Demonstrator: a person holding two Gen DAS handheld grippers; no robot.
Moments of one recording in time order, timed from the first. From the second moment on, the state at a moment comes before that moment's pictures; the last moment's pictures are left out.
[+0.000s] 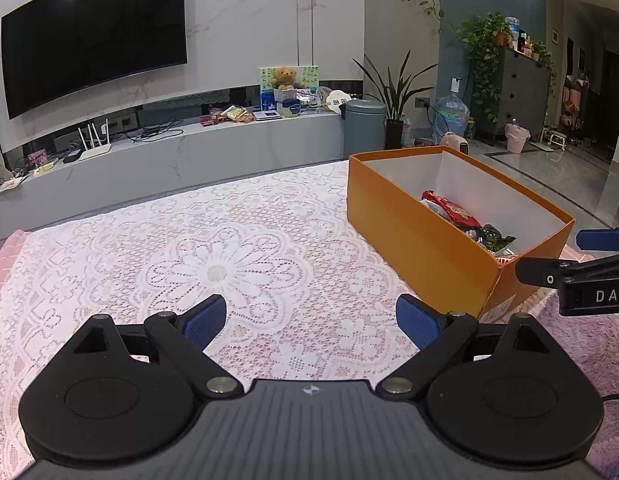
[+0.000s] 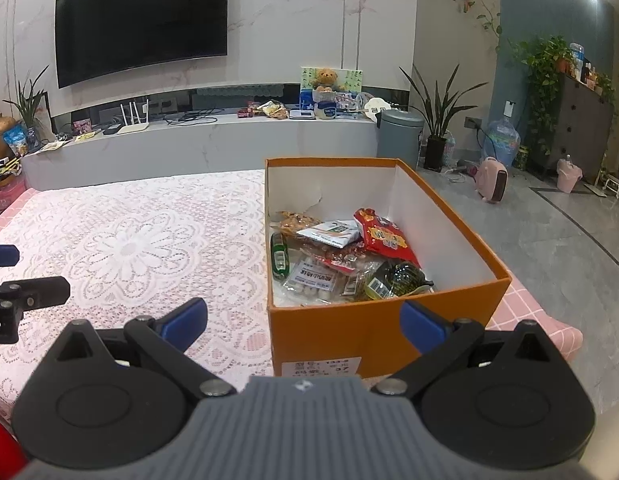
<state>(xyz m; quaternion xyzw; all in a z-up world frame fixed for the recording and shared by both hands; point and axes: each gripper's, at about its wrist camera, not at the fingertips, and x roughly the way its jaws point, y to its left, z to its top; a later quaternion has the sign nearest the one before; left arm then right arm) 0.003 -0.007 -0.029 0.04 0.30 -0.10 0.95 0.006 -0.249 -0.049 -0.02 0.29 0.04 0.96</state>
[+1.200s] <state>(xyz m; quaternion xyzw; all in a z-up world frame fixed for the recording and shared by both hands) -0.003 0.003 -0.027 0.00 0.29 -0.06 0.95 0.003 -0.243 -0.053 -0.03 0.31 0.04 0.95</state>
